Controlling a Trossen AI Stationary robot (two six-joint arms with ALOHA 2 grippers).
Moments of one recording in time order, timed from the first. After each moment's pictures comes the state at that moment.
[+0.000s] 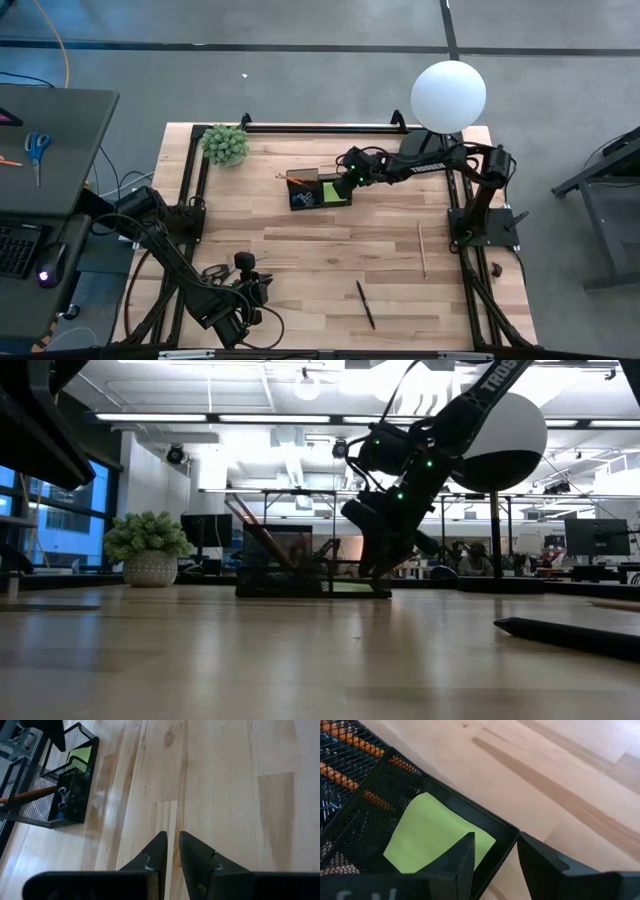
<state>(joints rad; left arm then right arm) -0.81 1.80 1.13 -0.83 -0.87 -0.82 -0.33 1.81 0.99 -0.14 0.11 0.54</state>
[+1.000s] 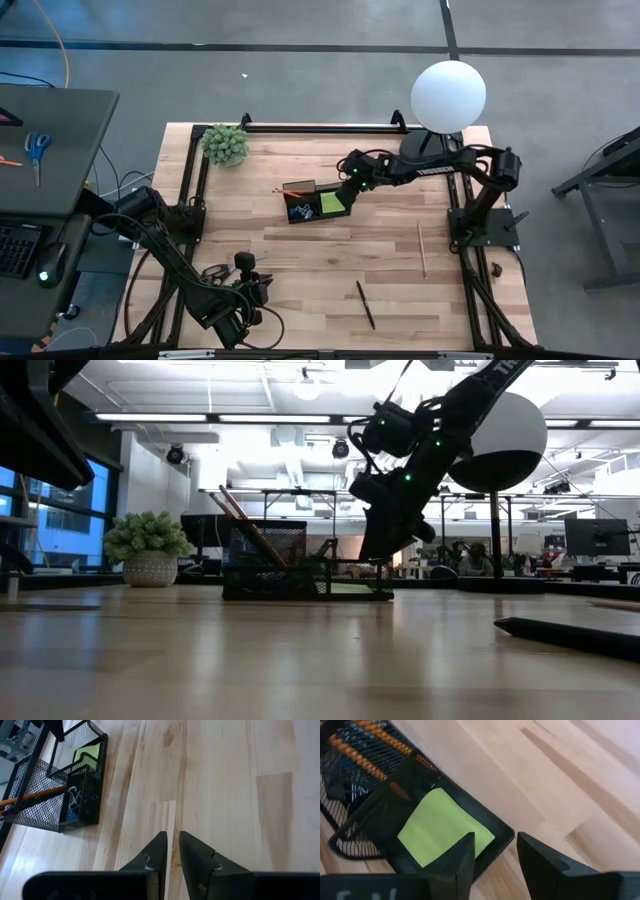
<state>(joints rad) -0.81 1.80 1.13 -0.83 -0.87 -0.82 -0.29 1.73 0.99 -0.20 0.03 0.41</state>
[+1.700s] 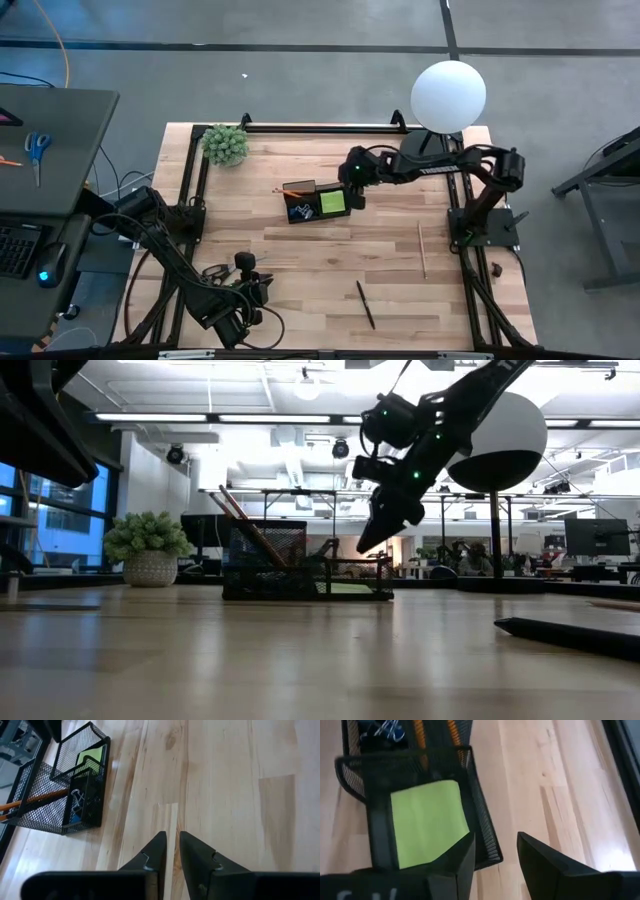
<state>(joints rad) -0.80 1.80 1.13 -0.83 -0.88 -0.81 -0.30 1.70 0.99 -0.16 0.02 -0.27</state>
